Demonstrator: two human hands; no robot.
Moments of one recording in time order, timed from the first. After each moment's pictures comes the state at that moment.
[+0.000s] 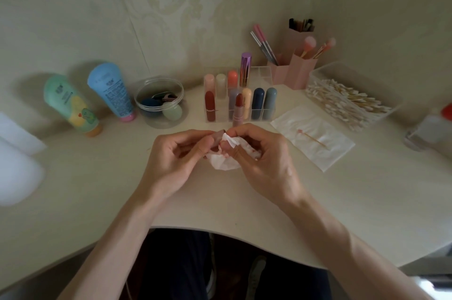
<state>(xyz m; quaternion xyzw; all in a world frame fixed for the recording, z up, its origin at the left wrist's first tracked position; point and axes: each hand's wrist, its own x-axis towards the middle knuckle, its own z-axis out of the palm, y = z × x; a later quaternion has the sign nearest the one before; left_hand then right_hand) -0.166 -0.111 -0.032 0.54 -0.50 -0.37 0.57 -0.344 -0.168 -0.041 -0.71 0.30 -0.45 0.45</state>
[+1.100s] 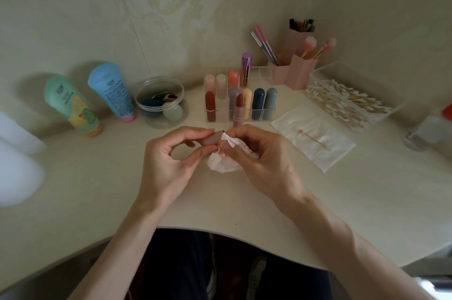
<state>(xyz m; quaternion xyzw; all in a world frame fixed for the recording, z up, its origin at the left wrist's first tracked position) -0.163 -0.109 -0.040 0.55 -0.55 -0.23 0.59 -0.344 -0.166 -0.042 -0.67 0.31 -0.43 0.52</state>
